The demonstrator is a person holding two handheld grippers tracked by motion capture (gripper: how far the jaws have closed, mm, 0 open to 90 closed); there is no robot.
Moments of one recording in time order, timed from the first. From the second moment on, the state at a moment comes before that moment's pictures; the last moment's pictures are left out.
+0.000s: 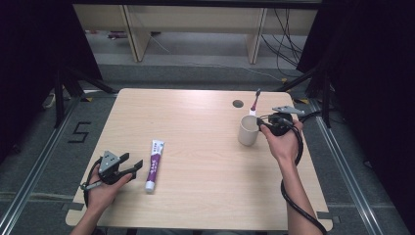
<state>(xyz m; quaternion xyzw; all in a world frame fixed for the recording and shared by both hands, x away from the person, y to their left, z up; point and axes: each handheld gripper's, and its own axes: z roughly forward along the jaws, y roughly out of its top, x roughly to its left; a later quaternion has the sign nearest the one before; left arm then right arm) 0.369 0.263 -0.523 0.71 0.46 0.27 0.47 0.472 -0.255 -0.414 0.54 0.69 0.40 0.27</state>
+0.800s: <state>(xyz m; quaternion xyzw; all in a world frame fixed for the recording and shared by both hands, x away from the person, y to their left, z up) 0.392 0.235 -0.465 0.76 0.49 0.19 0.40 0.405 -0.266 -0.469 0.54 0.69 0.42 0.26</state>
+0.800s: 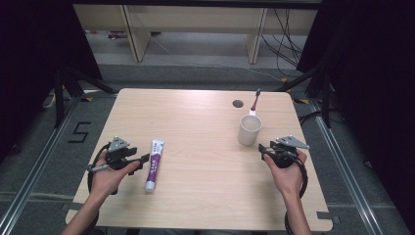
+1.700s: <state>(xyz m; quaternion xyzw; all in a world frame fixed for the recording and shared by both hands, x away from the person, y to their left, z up) 0.425 0.219 -0.444 0.81 0.53 0.10 0.26 0.395 -0.290 -0.466 0.55 0.68 0.41 0.27</state>
